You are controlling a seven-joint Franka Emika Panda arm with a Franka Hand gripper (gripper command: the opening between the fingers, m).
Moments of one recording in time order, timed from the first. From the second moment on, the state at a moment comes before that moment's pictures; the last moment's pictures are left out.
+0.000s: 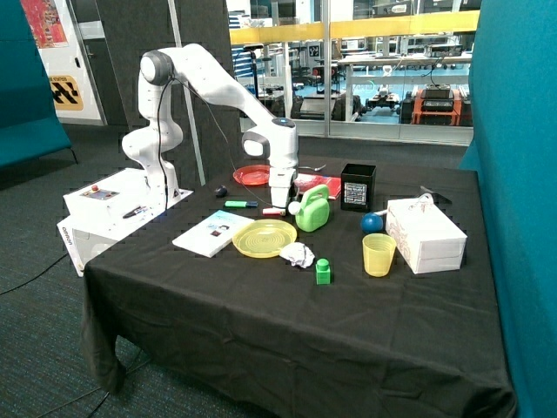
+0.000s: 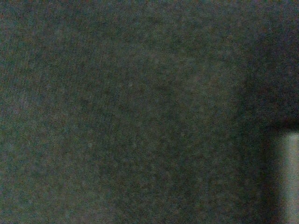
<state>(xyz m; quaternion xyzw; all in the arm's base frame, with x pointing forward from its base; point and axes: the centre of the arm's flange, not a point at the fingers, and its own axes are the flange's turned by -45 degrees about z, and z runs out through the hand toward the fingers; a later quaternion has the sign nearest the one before) 0.591 -0.057 0.277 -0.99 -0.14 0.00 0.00</state>
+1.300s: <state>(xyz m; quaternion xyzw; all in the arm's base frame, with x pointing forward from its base) 0.580 -0.059 0.272 -0.99 -0.14 0.00 0.00</state>
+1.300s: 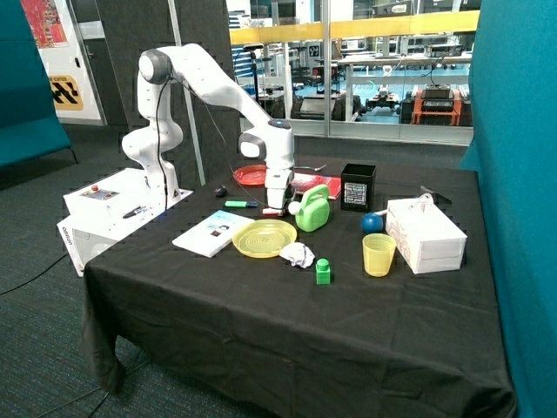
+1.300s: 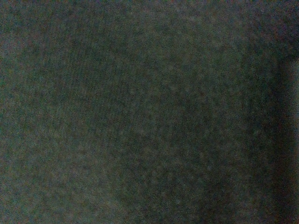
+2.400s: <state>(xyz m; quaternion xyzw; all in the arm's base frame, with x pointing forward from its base) 0.568 -0.062 0.276 -0.99 -0.14 -0.01 0.00</state>
